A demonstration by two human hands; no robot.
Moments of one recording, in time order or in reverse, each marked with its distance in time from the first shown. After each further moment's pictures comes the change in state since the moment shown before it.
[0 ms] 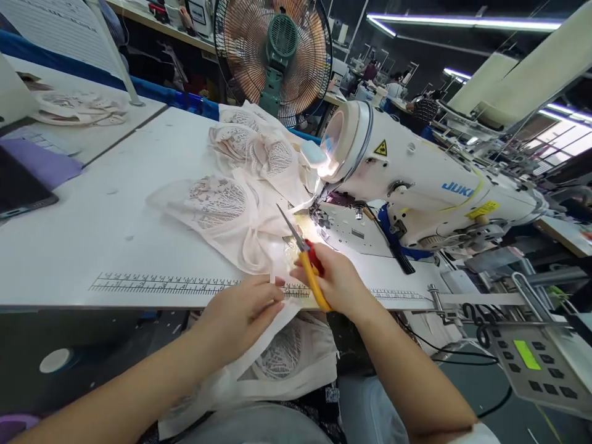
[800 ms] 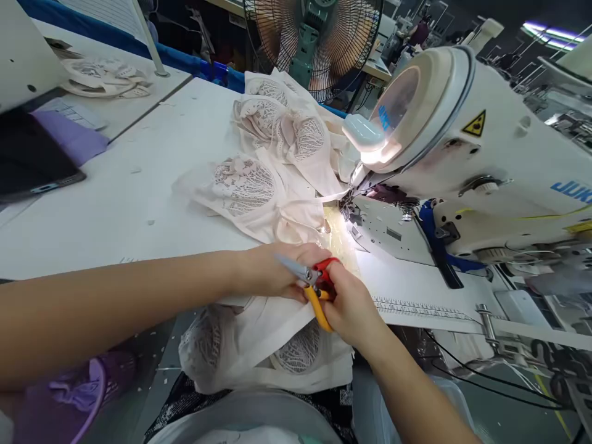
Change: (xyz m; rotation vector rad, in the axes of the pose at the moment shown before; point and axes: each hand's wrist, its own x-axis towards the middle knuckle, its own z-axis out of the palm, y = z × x) left_hand 0.080 -0.031 -0.023 0.113 -0.443 0.365; right_hand -0.006 0.029 0.039 -0.072 0.031 -0.053
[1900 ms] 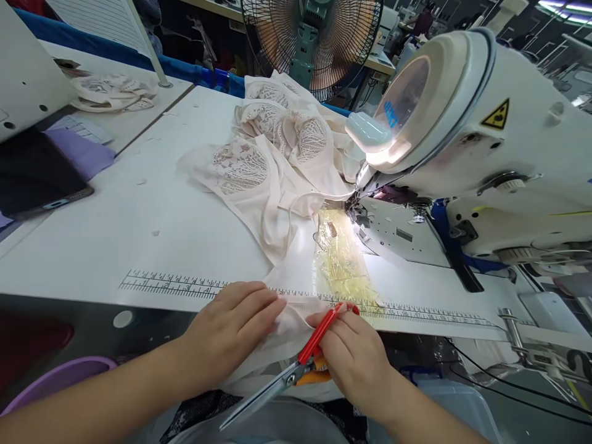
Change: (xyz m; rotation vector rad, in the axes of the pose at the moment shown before) left_hand -0.088 0.026 0.051 0.683 0.578 0.035; right_hand -0.039 -0.002 0.015 -0.247 0.192 -0.664
